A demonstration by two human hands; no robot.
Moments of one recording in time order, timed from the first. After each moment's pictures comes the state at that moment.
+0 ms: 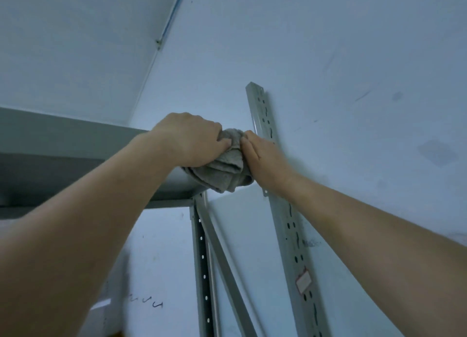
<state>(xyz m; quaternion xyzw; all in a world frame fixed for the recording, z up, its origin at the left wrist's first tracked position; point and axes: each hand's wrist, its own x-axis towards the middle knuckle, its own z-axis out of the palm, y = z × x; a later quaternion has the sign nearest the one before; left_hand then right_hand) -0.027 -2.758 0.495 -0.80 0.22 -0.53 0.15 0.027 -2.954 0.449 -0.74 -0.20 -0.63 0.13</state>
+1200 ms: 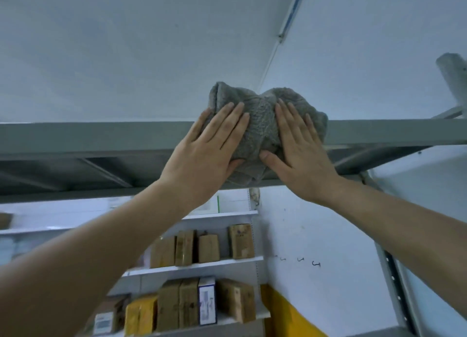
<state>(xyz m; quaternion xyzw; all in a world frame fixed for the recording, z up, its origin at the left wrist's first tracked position) -0.121 -2.333 0.419 -0.62 0.15 -0.69 0.33 -0.069 -2.554 0.403 -0.69 -0.30 -0.65 0.12</state>
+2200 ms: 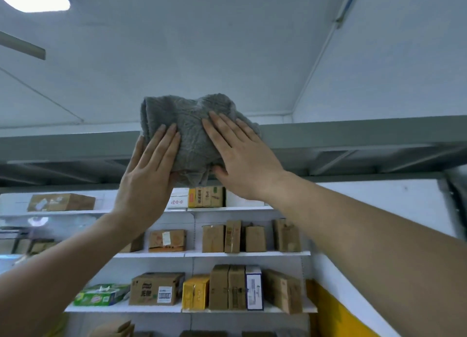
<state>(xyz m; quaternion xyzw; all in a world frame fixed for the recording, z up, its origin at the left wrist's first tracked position) -0.206 -2.102 0.373 -0.68 0.06 -0.70 0.22 -0.143 -2.323 0.419 -0.67 -0.42 -0.61 0.00</state>
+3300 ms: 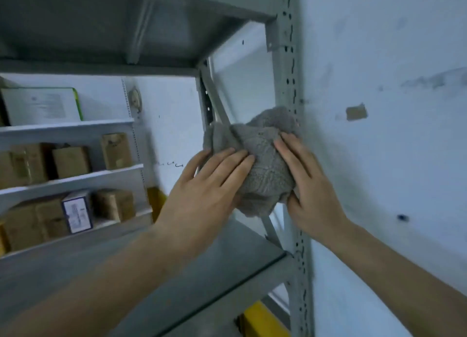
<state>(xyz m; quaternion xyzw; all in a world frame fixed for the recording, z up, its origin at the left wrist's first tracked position) -0.031 -2.722 0.168 -0.73 0.41 -0.55 0.07 -0.049 -2.955 0.130 -0.79 -0.20 -0.55 0.16</state>
